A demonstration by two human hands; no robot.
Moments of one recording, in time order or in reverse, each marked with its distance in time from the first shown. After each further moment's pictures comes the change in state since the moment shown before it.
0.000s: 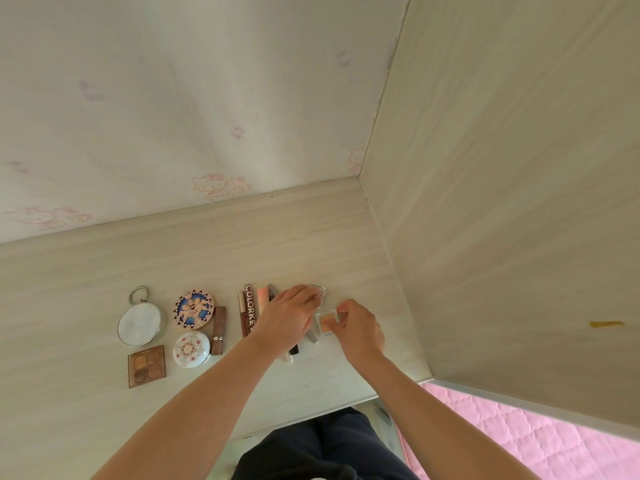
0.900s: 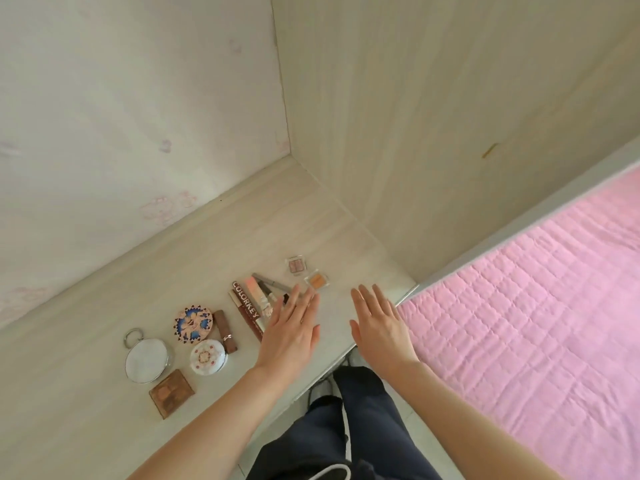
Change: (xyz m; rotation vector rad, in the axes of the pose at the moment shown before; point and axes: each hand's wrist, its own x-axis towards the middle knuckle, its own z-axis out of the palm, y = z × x) left_hand -0.080 0.026 -0.016 0.068 -0.149 0.200; right_hand -0.129 0.033 0.027 -0.361 0.335 -0.137
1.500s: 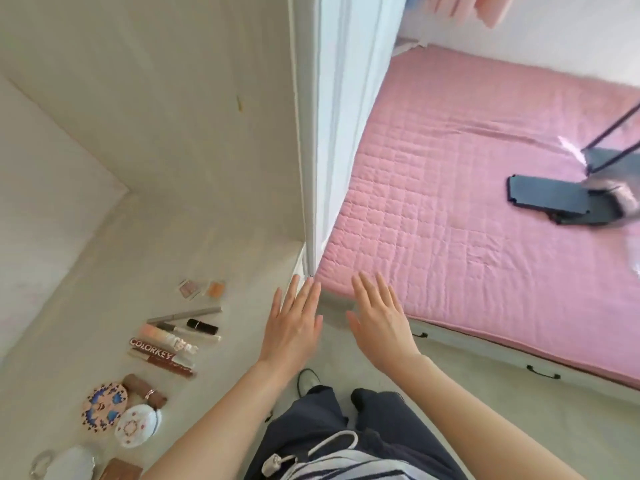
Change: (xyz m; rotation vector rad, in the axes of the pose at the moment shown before) left_hand 0.010 0.124 -0.007 -0.092 -0.134 0.470; right_hand -0.149 0.045 -0.012 0.125 0.076 0.567
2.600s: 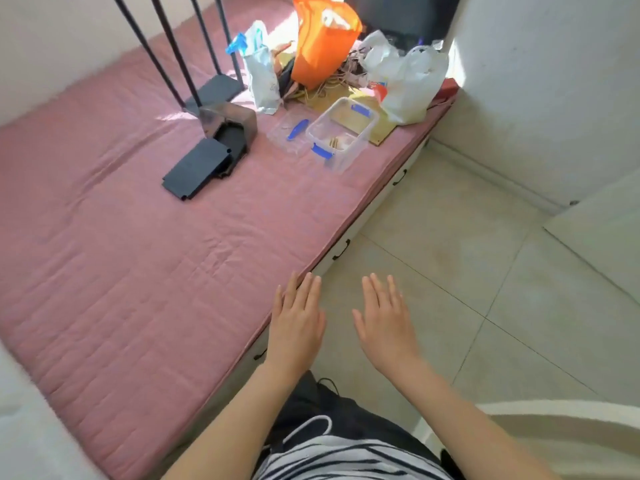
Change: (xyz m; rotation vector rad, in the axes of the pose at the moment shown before) left_hand 0.071 0.470 0.117 0.101 -0.338 1.072; right_hand -0.295 0.312 -0.006 0.282 0.219 1.294
